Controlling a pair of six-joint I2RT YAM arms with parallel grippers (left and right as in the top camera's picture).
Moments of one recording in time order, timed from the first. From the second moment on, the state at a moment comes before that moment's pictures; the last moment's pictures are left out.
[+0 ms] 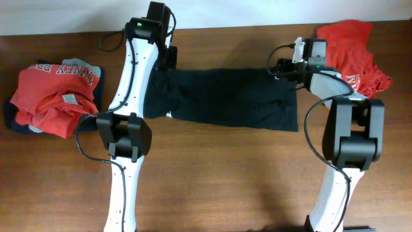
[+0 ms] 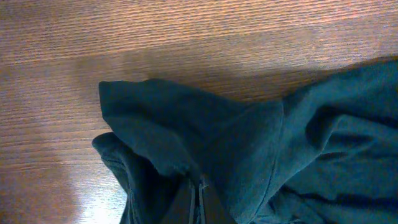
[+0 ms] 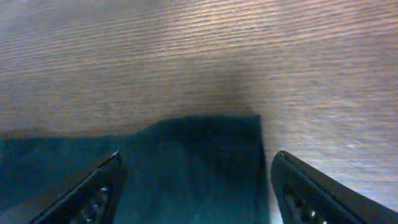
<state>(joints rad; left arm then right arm) -0.22 2.60 2.72 -1.40 -0.06 -0.09 -0.09 2.24 1.54 -0.19 -0.17 0.07</state>
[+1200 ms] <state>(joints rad) -0.12 2.60 2.72 -1.26 -0.05 -0.11 -0.08 2.29 2.07 -0.98 -0.11 0.11</state>
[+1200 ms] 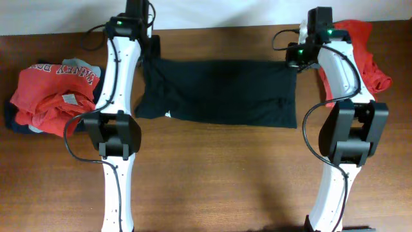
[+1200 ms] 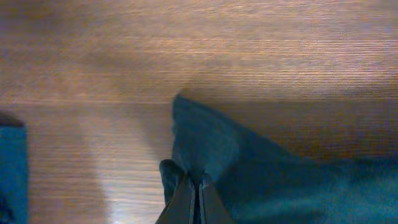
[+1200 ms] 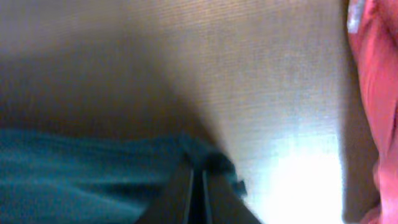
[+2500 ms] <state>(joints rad) -0.12 2.66 2.72 -1.64 -0.04 -0.13 -0.14 2.29 2.04 -1.36 -0.28 0.04</state>
